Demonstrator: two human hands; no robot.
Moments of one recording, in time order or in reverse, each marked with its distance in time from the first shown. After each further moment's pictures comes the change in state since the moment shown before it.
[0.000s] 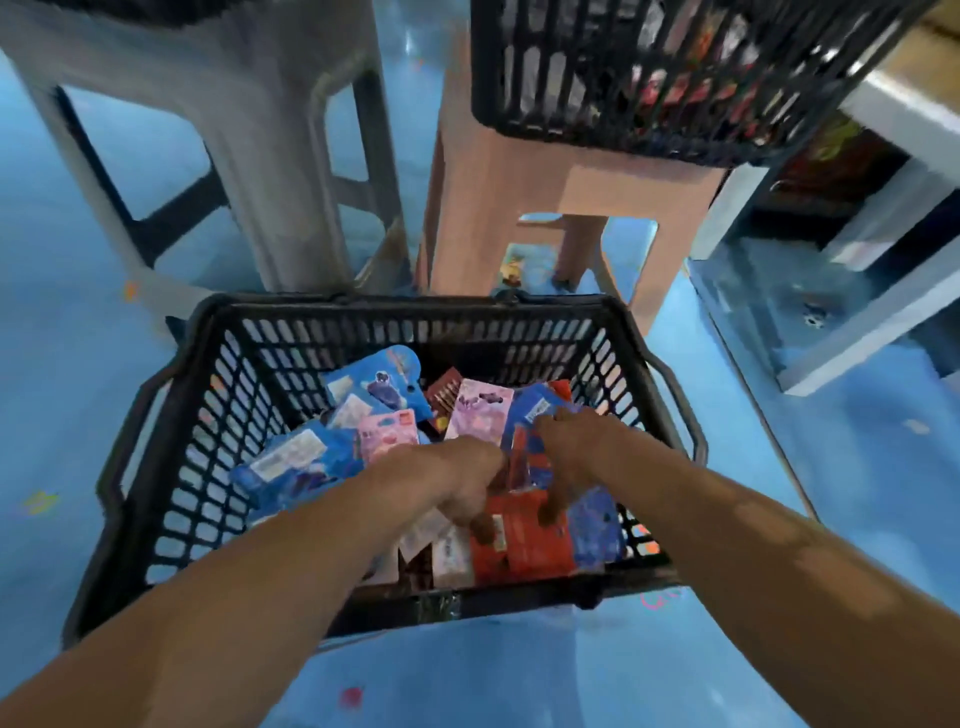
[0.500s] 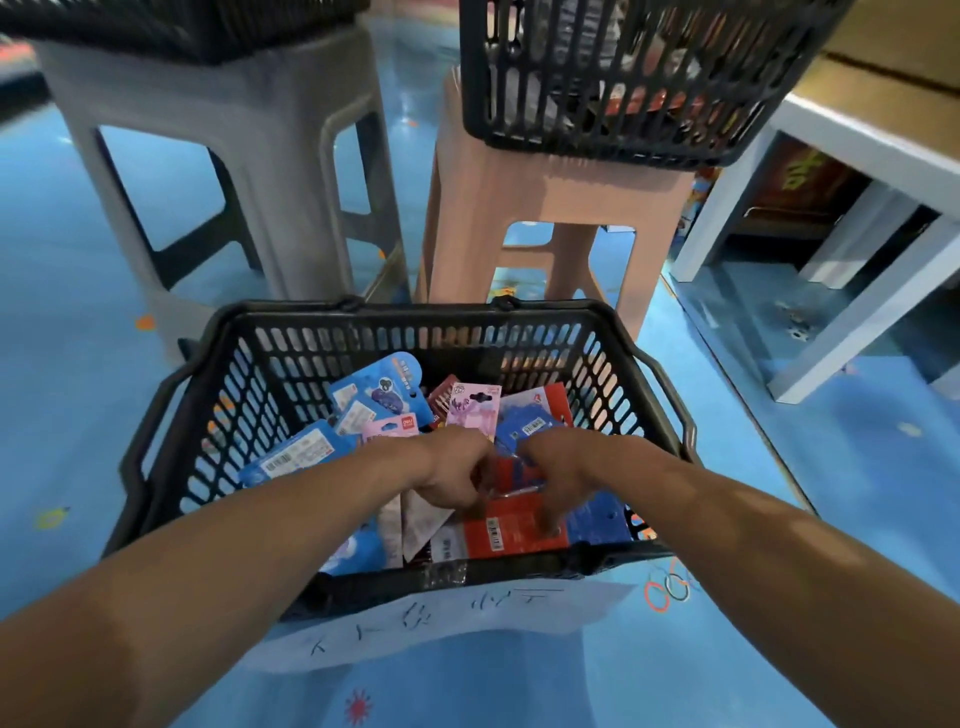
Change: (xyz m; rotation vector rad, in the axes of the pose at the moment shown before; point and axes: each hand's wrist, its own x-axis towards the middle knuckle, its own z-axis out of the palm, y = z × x) left_hand -0.013 -0.014 0.005 -0.069 0.154 0.085; right_hand -0.013 -0.009 0.018 0.118 0.040 -0.151
